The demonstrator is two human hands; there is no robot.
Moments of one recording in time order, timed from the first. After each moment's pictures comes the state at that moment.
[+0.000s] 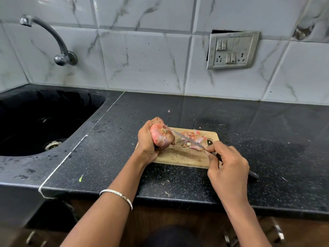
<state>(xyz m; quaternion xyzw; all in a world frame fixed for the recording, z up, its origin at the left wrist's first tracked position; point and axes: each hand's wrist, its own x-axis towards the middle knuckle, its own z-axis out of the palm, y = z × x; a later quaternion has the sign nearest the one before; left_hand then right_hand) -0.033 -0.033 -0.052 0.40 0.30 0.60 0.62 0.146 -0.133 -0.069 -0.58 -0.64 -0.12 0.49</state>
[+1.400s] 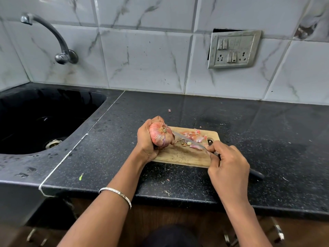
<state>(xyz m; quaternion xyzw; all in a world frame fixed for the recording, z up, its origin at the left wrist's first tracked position) -0.035 -0.031 -0.052 0.39 0.27 0.60 0.65 0.145 -0.132 -0.067 -0.58 -0.65 -0.11 0.48</state>
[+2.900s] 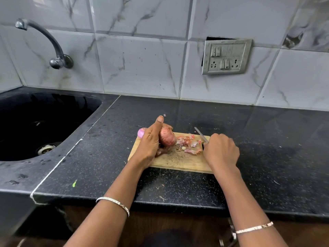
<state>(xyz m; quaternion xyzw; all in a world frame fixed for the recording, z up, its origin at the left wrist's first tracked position) -0.028 -0.033 -0.053 0.52 0.40 0.54 0.53 0.152 -0.067 -0.035 -0.83 -0.54 -0.08 0.13</state>
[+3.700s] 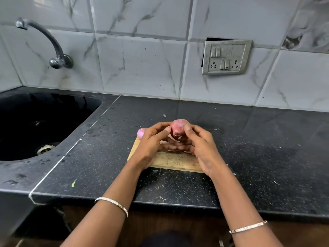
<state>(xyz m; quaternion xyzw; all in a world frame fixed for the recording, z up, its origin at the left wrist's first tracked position) -0.031 -0.028 -0.060 0.53 0.32 0.52 0.59 0.131 -0.057 -0.046 -0.44 -0.50 0.49 0.57</state>
